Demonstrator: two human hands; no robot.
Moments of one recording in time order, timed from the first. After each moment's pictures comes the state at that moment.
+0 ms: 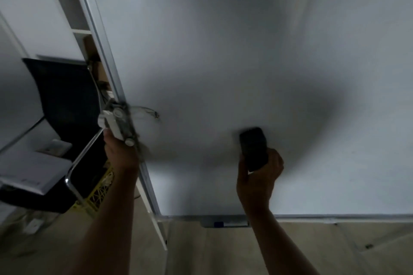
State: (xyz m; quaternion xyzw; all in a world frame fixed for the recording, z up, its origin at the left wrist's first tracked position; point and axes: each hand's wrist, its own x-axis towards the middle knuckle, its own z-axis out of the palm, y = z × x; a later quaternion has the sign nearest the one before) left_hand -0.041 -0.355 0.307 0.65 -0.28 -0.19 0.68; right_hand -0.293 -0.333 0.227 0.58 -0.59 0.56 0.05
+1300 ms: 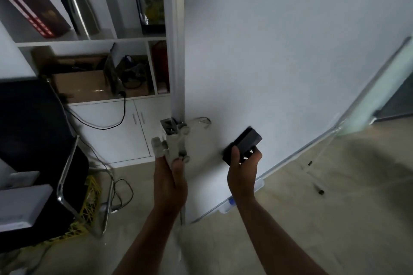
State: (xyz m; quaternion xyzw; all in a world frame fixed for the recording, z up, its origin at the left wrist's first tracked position) left_hand 0.031 -0.127 0.268 0.41 -0.66 -0.23 0.59; right_hand -0.125 -0.110 0.242 0.28 -0.64 0.69 -0.20
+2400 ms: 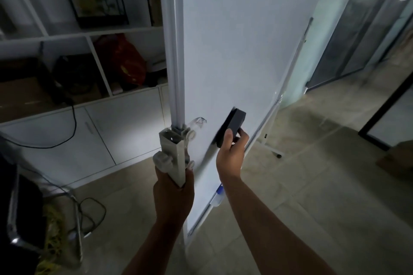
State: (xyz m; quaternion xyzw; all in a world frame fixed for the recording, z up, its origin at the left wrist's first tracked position) left_hand 0.062 -0.103 0.259 0.53 -0.64 -0.36 0.43; right_hand -0.087 -0.108 0.248 0.14 -0.71 0.68 -0.12
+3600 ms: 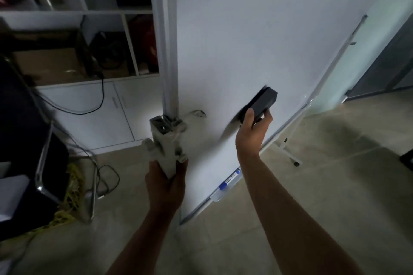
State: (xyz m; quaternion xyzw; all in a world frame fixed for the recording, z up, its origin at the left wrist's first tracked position) left_hand 0.049 -0.097 0.247 0.46 -0.59 -0.33 0.58; right_hand -0.168 -0.138 0.256 0.19 -0.66 0.71 -0.12
